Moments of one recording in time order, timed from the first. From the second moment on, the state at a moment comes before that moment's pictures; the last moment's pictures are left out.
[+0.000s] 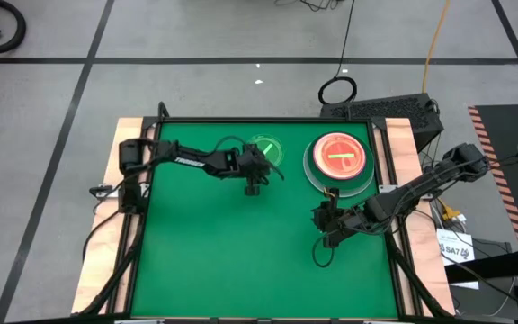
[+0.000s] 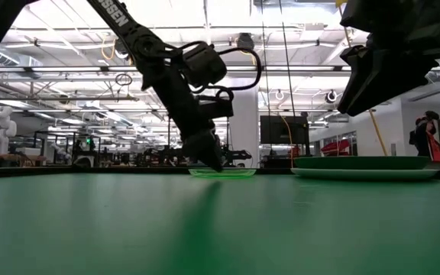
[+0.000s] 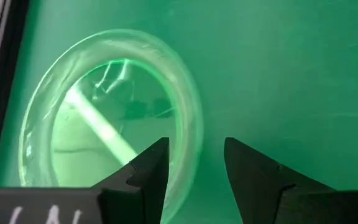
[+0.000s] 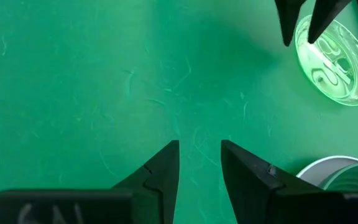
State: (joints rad) left arm 0.23 1.94 1.14 -0.10 -0.19 0.35; right arm 0.45 1.26 0.71 -0.49 0.50 0.25
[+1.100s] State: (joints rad) left arm 0.17 1.96 1.14 -0.11 -0.24 0.42; right arm 0.45 1.26 0.71 -0.46 0.50 0.23
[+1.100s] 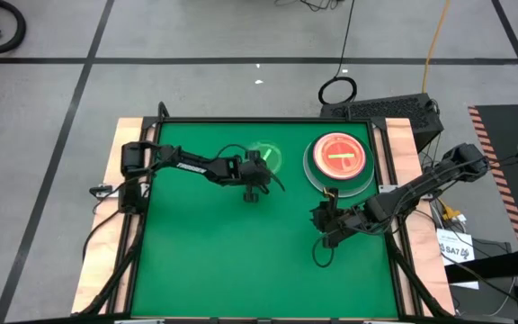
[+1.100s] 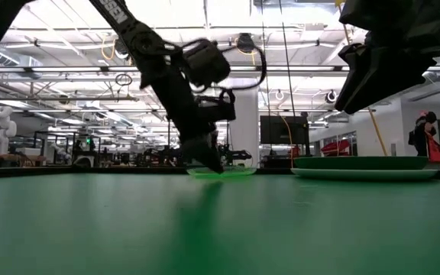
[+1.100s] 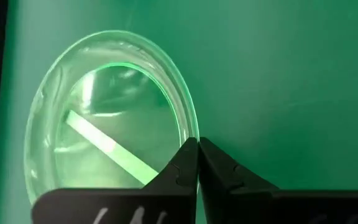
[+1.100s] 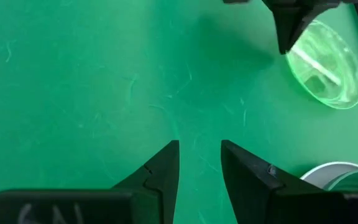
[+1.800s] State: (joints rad) left arm -0.08 1.93 1.42 -0.50 -0.23 0.38; right arm 0.35 1.33 0.71 -0.29 0.54 -0.18
